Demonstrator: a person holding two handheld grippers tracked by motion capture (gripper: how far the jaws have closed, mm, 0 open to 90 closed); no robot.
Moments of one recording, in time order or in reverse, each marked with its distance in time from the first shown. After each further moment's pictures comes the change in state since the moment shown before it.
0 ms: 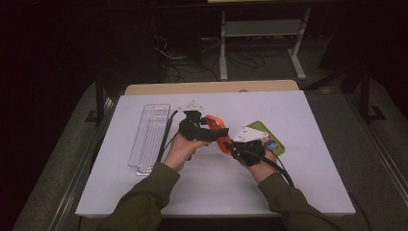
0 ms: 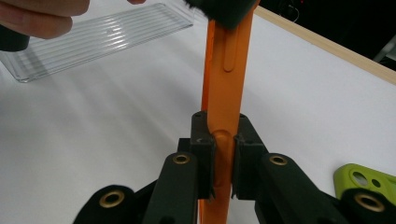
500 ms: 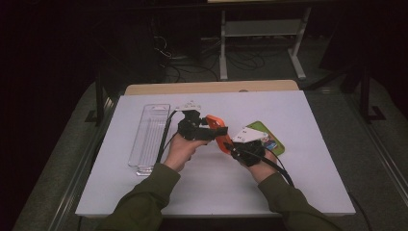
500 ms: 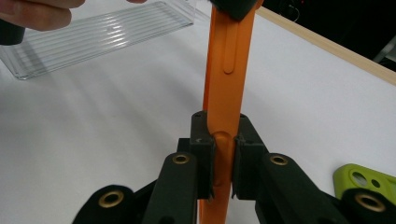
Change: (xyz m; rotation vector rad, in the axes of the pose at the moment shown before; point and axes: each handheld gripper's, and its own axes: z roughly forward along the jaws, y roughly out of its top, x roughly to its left) left arm 0.002 0.000 -0.003 0.001 -0.008 0.000; right arm 0.000 0.000 0.000 0.003 0.000 -0.009
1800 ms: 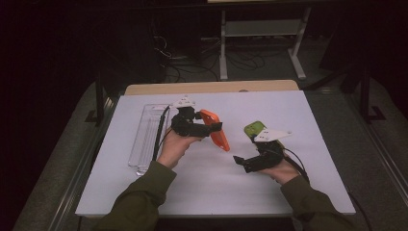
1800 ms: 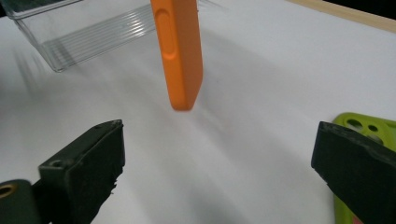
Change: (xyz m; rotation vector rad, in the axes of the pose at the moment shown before) left arm 0.001 0.013 -0.020 -0.024 0.055 0.084; right arm -0.037 -0.031 -0.031 -0.006 0.130 0.119
